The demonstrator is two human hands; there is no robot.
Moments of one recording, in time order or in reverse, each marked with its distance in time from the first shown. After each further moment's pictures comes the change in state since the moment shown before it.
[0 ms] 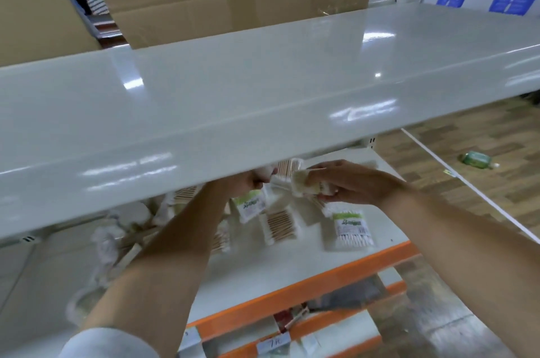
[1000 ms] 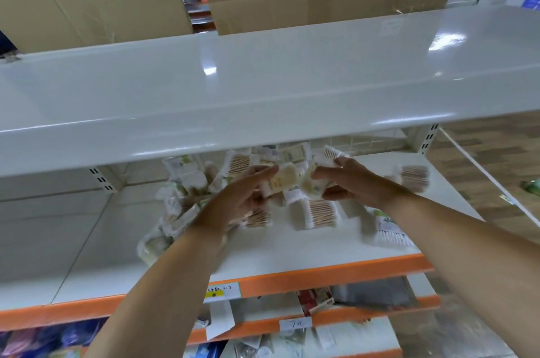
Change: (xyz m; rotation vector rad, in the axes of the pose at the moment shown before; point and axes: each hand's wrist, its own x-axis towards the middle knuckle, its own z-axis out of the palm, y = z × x) left_hand -0.113 -0.060 -0.046 -0.242 0.185 0.078; right_hand 0.032 0.009 0.068 -0.132 -0.047 -0.125
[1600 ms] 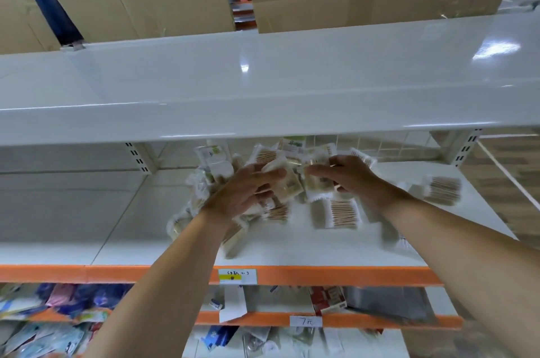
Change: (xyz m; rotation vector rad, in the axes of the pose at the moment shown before) left_hand -0.038 0.004 -0.031 -0.001 -0.033 0.134; right_hand 0.001 -0.026 0.047 -0.221 0.092 -0.139
